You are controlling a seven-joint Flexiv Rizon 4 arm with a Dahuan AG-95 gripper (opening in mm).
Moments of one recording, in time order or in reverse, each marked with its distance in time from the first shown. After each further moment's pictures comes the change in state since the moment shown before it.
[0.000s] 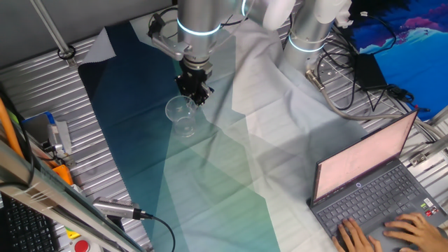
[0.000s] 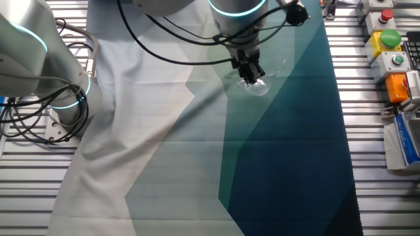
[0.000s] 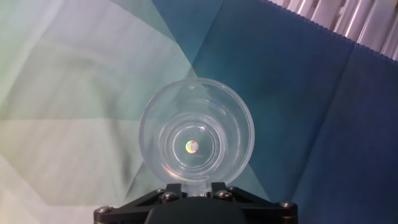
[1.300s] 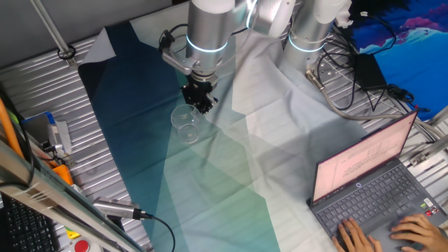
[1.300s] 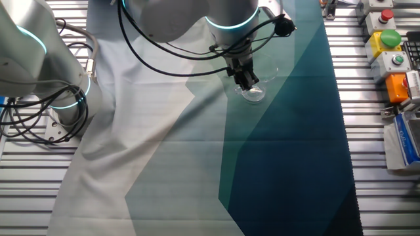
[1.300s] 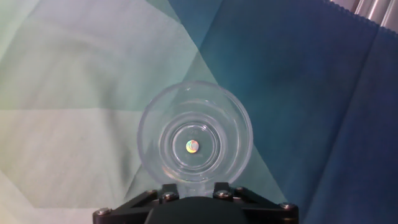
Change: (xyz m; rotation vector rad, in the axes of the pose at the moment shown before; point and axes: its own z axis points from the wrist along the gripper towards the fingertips) arm 0.011 0.010 0.047 0.014 -0.020 -0.005
